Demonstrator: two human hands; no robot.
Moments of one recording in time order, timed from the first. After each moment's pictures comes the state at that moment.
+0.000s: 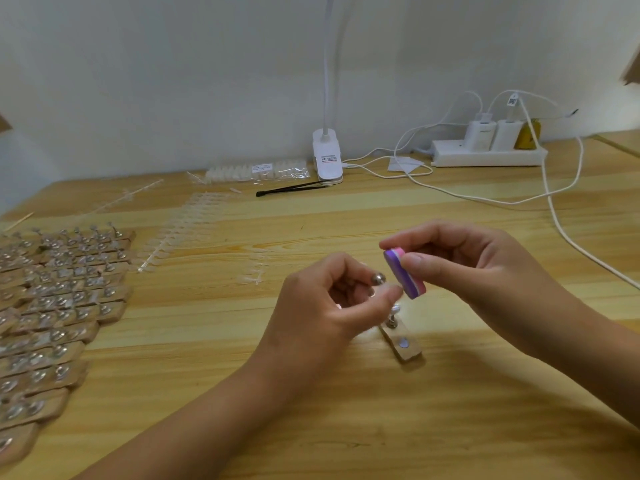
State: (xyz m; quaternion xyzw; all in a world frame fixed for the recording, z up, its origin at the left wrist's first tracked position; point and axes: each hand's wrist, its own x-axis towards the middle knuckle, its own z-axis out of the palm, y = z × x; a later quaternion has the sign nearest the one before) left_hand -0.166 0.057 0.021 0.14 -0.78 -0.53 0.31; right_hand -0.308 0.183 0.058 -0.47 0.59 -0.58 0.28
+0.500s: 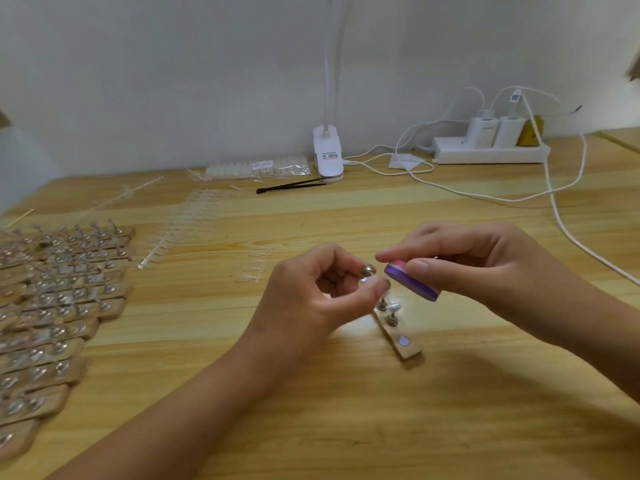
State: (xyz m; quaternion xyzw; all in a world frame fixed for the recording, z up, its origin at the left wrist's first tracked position) left_hand -0.163 0.049 0.027 0.13 -0.79 -0.52 0.30; right_hand -0.320 0.186 0.062 -0.55 0.59 -0.52 0.29
